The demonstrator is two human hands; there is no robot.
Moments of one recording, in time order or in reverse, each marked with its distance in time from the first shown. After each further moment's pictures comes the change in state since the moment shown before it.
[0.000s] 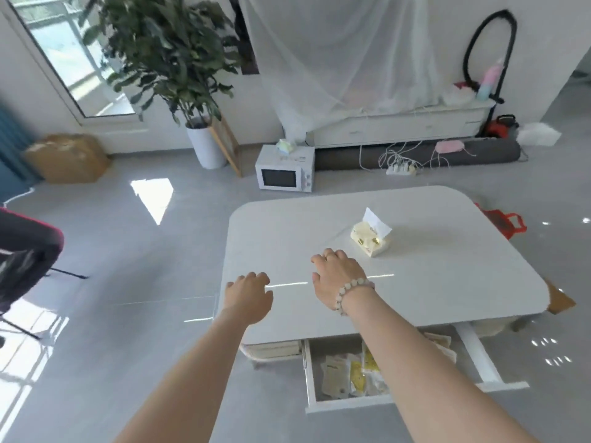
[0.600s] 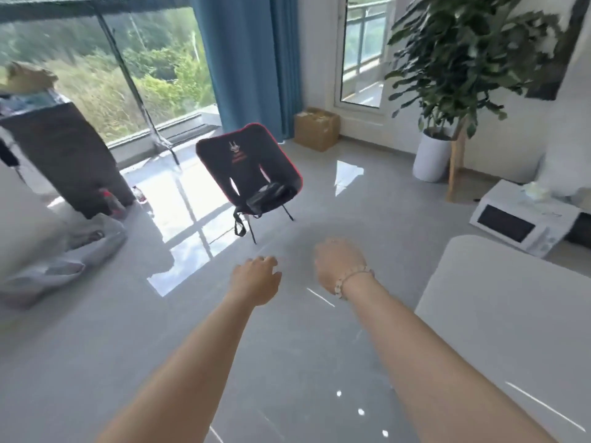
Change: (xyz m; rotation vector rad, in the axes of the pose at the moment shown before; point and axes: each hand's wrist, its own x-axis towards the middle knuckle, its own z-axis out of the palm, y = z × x) left_hand -0.243 -0.396 -0.036 -0.134 0.165 -0.685; right_hand 0.010 -0.478 0.019 -0.067 -0.033 -0.674
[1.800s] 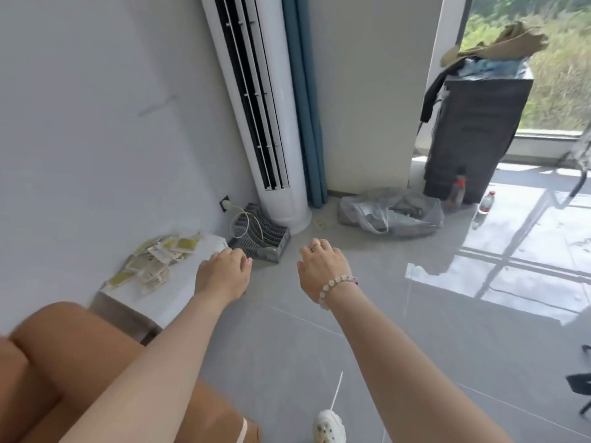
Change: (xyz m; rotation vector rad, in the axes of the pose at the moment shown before) left_hand -0.131 -0.493 -0.057 -0.042 0.315 -1.450; right_hand 0.201 -0.590 0.051 -0.019 -0.084 -1.428
